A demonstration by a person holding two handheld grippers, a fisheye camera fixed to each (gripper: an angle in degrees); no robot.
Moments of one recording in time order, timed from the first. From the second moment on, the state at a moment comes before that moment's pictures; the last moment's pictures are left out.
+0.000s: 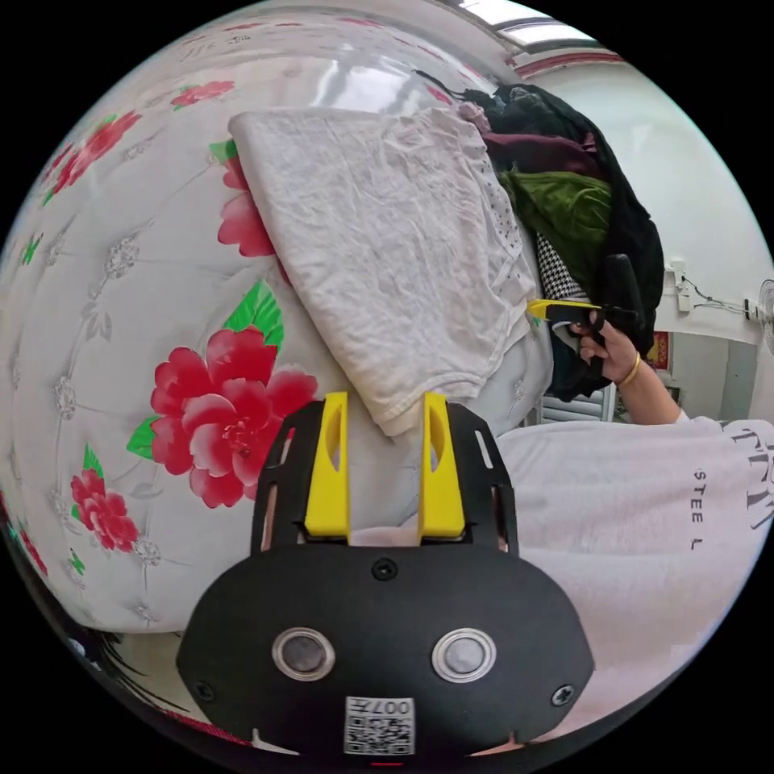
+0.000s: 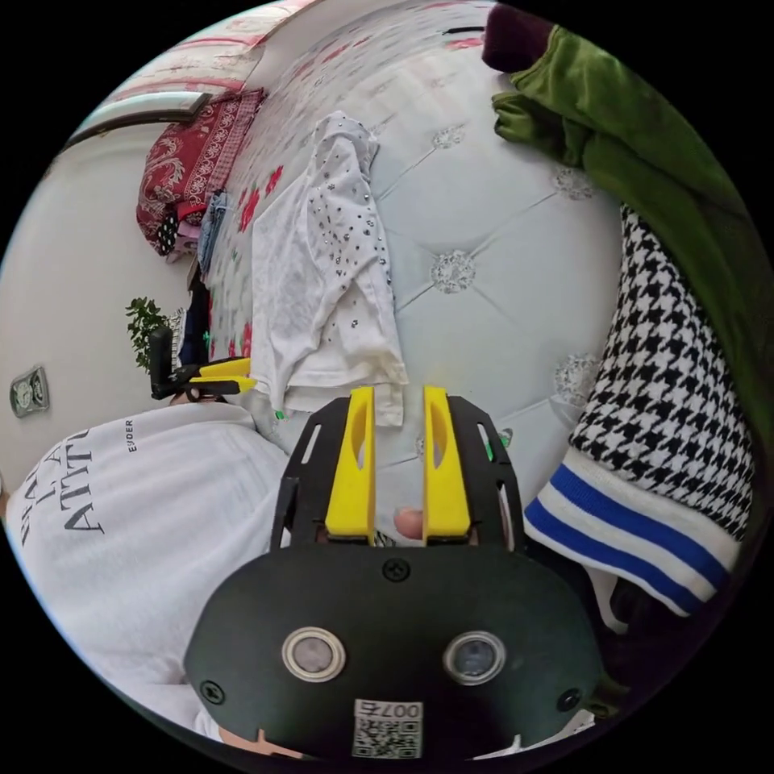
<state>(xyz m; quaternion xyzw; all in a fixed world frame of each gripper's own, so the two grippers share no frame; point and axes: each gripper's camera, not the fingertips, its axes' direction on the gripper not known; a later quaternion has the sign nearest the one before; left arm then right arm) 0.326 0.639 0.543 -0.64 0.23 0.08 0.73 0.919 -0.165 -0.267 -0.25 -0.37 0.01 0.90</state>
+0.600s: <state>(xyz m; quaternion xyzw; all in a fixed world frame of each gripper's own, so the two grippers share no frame) 0.246 0.609 0.567 -0.61 0.29 0.03 0.73 0.903 -0.158 -0.310 -0.22 -0.50 0.00 0.84</state>
